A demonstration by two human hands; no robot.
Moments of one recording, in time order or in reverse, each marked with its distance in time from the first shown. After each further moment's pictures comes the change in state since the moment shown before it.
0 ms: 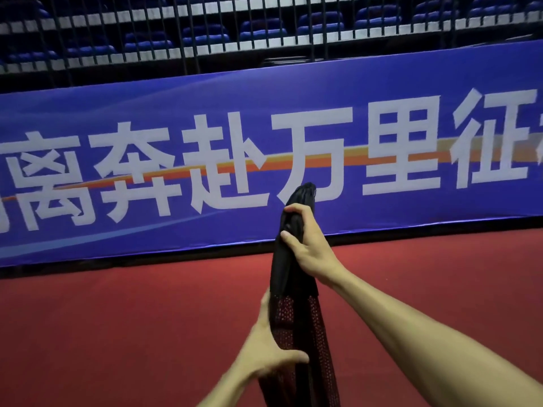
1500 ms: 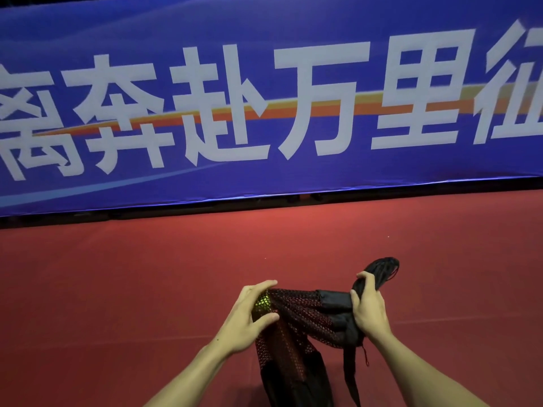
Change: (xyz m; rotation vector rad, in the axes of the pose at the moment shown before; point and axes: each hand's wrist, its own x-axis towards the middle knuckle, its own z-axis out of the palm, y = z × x) left_hand -0.002 -0.104 -0.008 0.181 -0.018 -0.056; right_hand -0.162 0.232 -0.004 -0.445 0.119 0.785
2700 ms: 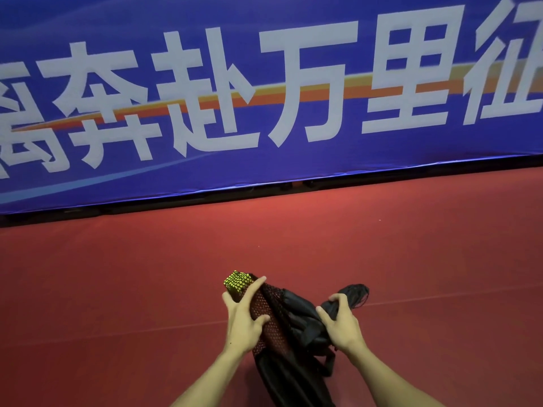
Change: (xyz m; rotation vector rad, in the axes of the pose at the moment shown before) left_hand -0.009 0.006 0.056 -0.054 0.262 -0.327; right_hand -0.060 0.018 0.028 0.137 -0.248 0.163
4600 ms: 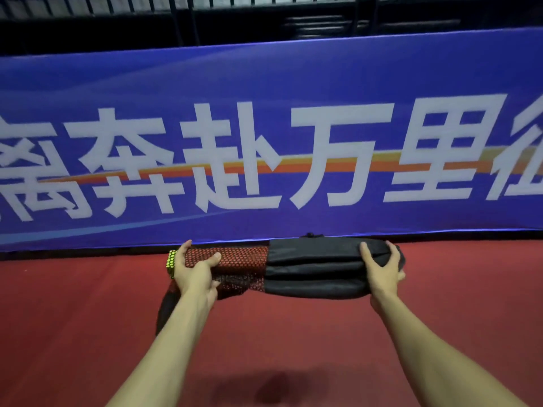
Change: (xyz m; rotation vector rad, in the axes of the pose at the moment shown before) left_hand 0.396 0.417 -0.412 -1.050 0.607 -0.426; right_hand 0.214 -0.634 -0.219 0.414 0.463 0.076
